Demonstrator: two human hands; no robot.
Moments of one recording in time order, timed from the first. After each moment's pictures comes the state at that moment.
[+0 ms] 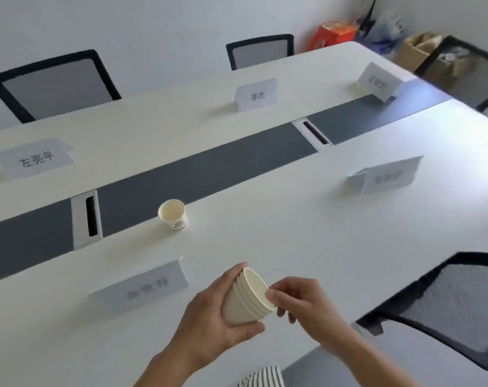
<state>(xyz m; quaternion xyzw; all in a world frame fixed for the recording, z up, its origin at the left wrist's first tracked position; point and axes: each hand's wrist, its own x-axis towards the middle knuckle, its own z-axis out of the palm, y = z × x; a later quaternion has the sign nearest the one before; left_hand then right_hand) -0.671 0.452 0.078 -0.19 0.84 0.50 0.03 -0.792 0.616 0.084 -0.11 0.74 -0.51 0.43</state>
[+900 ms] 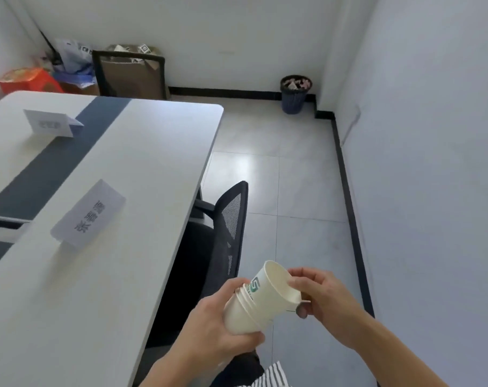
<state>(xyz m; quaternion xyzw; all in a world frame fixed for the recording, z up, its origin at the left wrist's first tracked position) -0.880 0.914 0.083 0.21 0.81 0.45 0.31 -0.821 1.134 0.093 0.24 0.59 -0.75 0.15</state>
